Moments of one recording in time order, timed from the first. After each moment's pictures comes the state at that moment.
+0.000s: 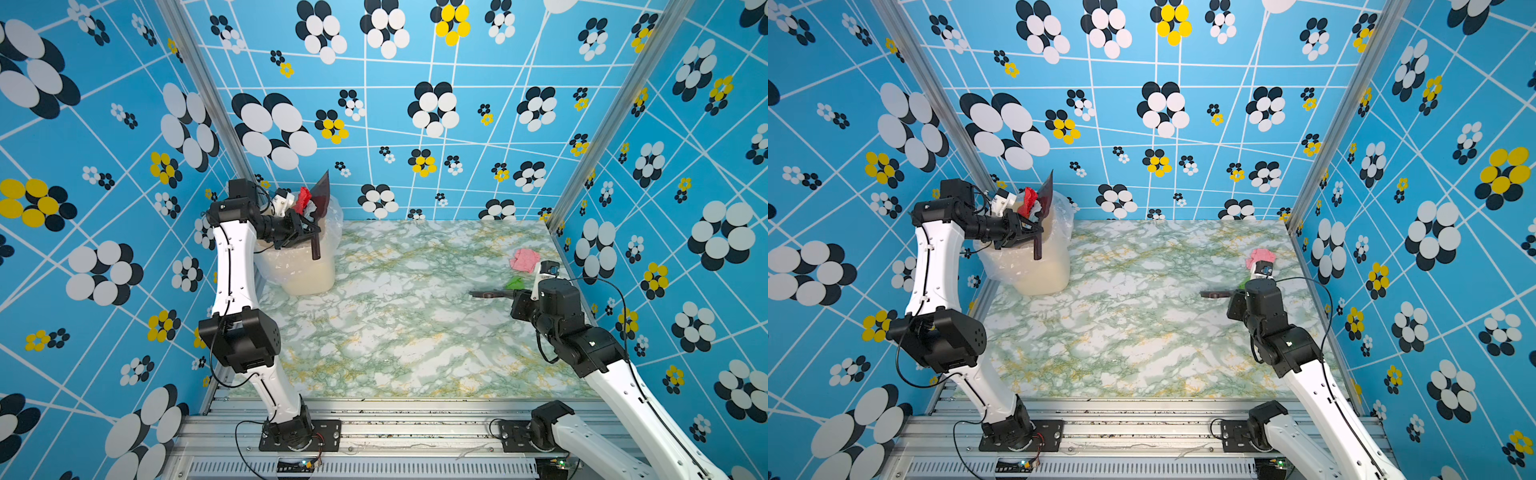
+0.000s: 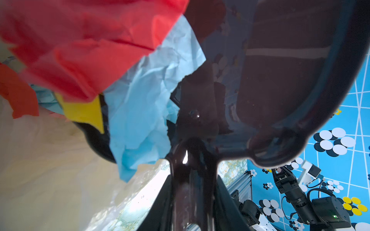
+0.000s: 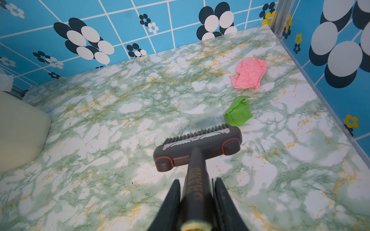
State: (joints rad) left arm 0.25 1.85 2.11 -1.33 0.87 -0.16; right arm 0.34 0.83 0.85 -0.62 0.30 0.39
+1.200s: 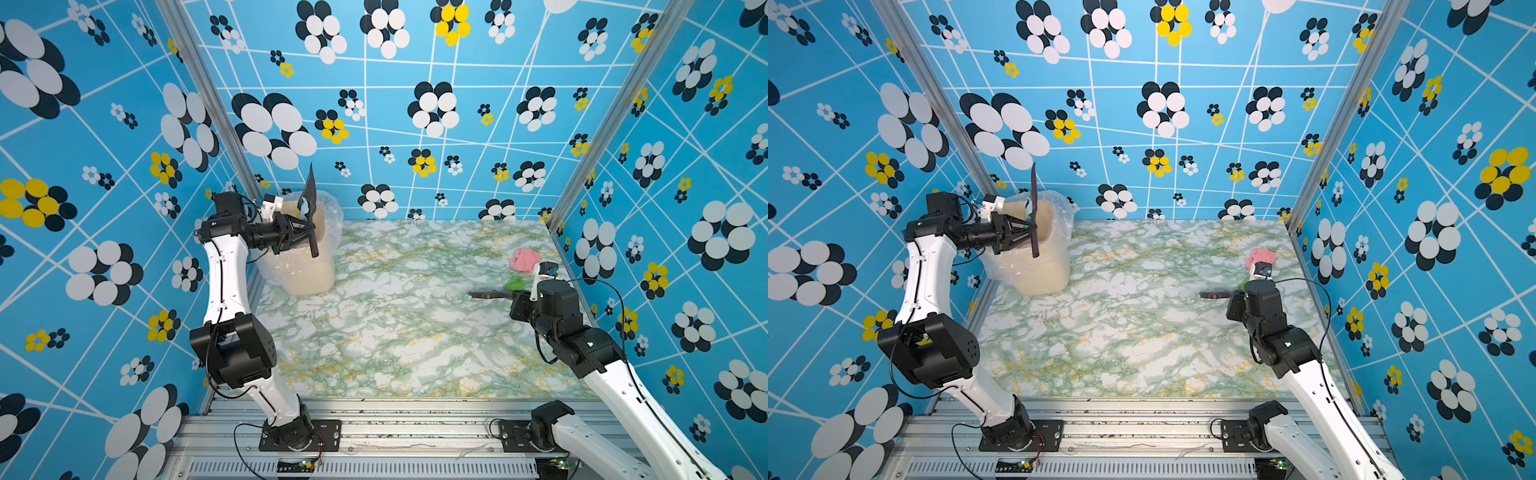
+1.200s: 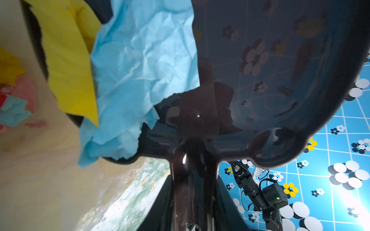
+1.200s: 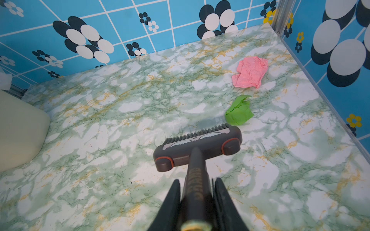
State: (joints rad) left arm 0.34 1.73 1.82 -1.01 1.17 -0.35; right arm 0.34 0.82 0.84 -0.60 0.30 0.39
